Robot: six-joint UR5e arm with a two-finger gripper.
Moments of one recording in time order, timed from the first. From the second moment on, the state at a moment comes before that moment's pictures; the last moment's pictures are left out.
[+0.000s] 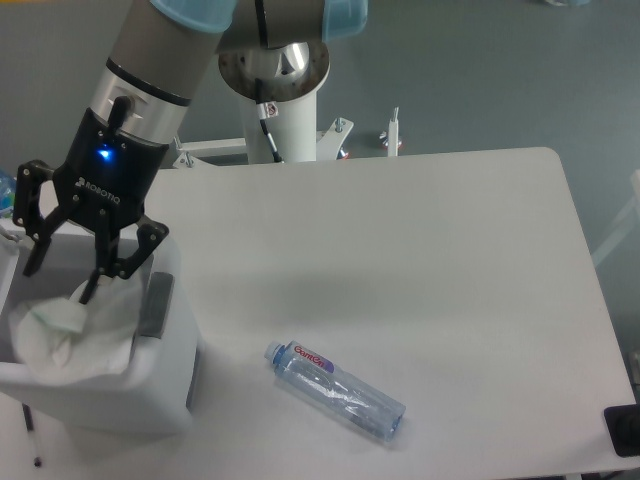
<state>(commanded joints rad) 2.19 -1.75 -1.49 -0.80 0.94 0.22</state>
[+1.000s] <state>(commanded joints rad) 2.40 -1.91 -1.45 -0.81 1.04 0.06</state>
